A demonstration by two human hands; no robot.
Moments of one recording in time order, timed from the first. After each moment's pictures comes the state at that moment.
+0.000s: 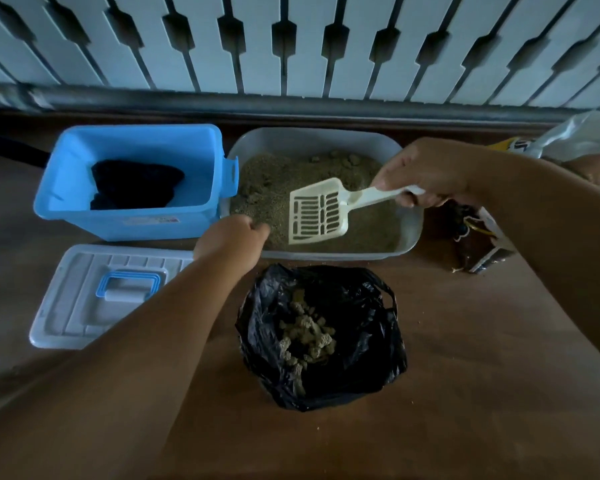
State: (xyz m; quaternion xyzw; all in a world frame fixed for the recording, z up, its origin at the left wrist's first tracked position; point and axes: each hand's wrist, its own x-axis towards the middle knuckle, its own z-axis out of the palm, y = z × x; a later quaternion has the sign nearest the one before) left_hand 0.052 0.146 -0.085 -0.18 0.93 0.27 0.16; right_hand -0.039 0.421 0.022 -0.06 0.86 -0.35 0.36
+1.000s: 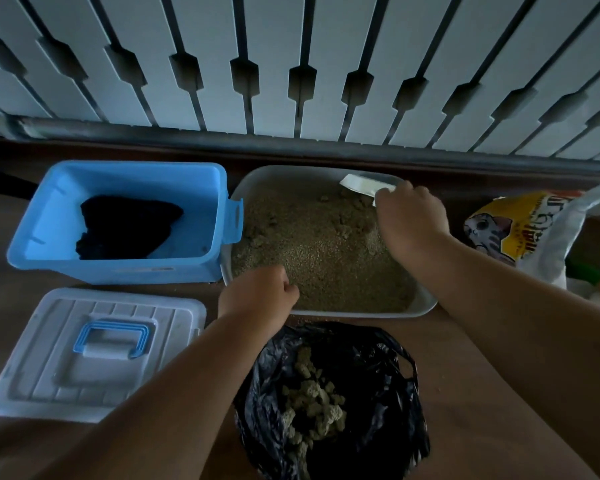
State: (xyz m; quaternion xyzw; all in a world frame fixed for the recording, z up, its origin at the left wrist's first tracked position) left_hand 0.026 0.160 -0.123 -0.08 0.96 0.22 0.14; right_hand -0.079 0.362 -0.051 -0.09 0.98 0.18 0.03
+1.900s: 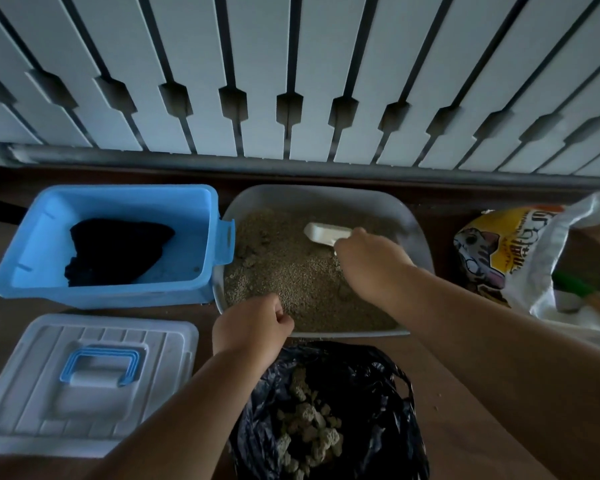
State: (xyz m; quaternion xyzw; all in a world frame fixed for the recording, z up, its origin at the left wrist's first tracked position) left_hand 0.035 0.165 -0.135 -0.09 0.97 0.19 0.12; right_hand -0.059 0.335 -0.060 -0.15 0.97 0.10 0.17
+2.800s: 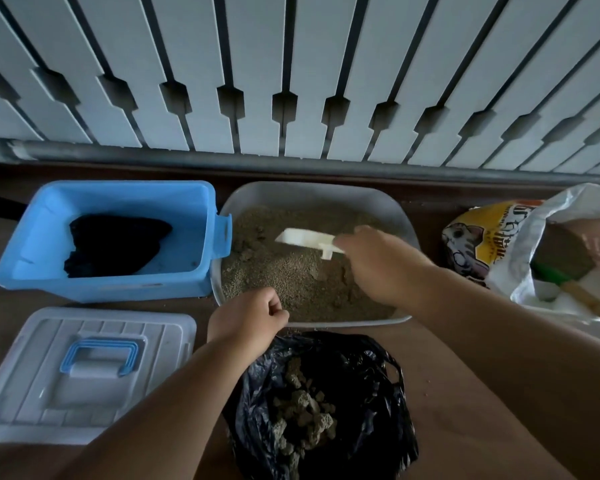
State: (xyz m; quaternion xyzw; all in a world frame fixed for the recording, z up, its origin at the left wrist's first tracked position) left_hand 0.039 0.158 -0.135 -0.07 0.96 0.22 0.13; right_hand -0.031 0.357 -0.026 -0.22 0.96 0.00 0.15
